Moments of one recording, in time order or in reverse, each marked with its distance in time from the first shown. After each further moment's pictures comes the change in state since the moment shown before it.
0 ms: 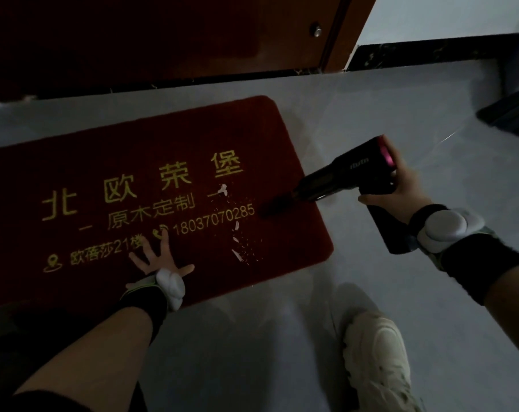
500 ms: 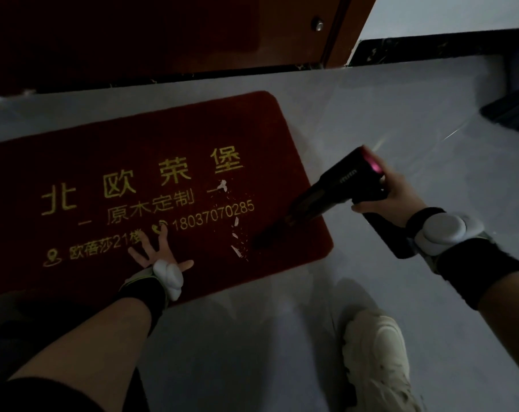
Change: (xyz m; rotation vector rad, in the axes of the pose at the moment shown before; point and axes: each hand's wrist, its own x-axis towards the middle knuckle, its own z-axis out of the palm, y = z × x) left_hand 0.003 0.000 0.003 0.045 0.034 -0.011; right_hand -0.006 0.001 0.008 -0.003 -0.117 0.028
